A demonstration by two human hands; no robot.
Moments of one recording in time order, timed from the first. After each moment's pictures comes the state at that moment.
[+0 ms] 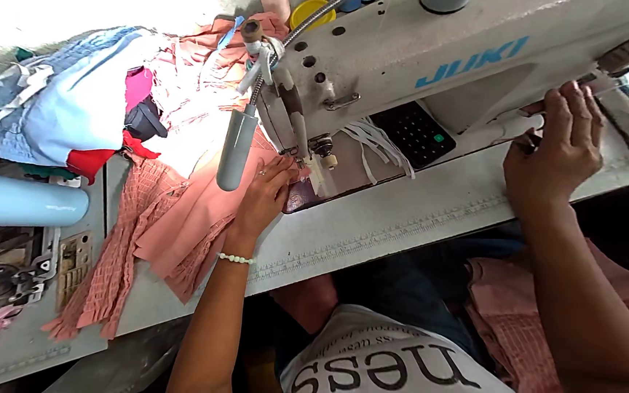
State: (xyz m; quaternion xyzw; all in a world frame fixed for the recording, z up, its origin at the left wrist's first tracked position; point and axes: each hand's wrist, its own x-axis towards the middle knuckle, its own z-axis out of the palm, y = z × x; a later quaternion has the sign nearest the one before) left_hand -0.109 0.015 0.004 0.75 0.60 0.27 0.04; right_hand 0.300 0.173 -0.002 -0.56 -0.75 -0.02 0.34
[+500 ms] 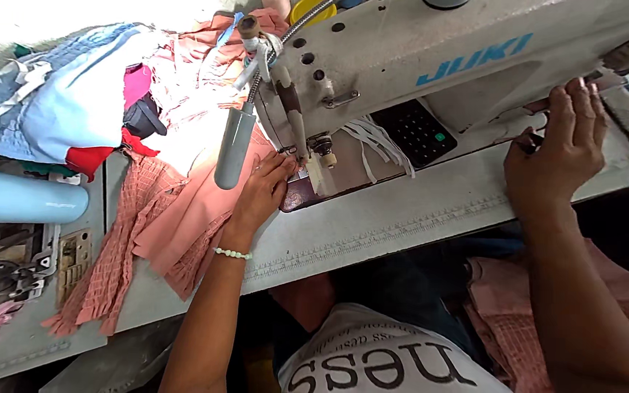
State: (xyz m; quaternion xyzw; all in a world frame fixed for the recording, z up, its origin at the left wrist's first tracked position) left_hand -0.112 0.017 0.008 0.74 0.62 0.25 0.06; right_hand 0.303 0.176 -0.007 -0.56 -0.75 -0.02 0.35
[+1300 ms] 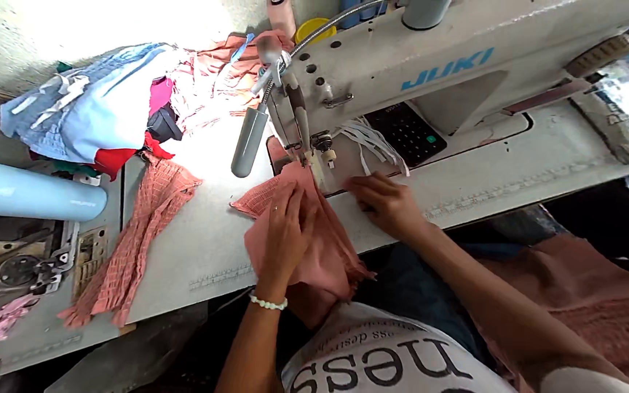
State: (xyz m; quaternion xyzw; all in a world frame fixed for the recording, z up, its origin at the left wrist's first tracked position) left_hand -0.037 -0.042 -0.003 0.64 0.72 0.27 0.03; right_hand 0.164 0.083 -0.009 -0.21 -0.89 0.14 0.37
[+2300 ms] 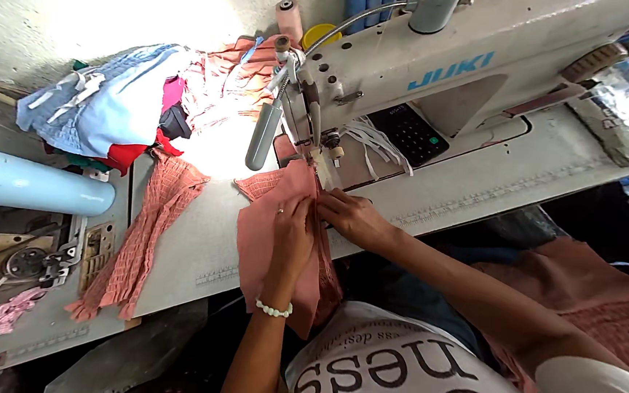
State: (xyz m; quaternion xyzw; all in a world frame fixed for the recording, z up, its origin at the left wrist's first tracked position) left_hand -0.029 -0.050 0.011 0.61 0.73 0.30 0.08; right_hand 0.112 0.052 -0.014 -0.11 -0.93 0.10 0.32
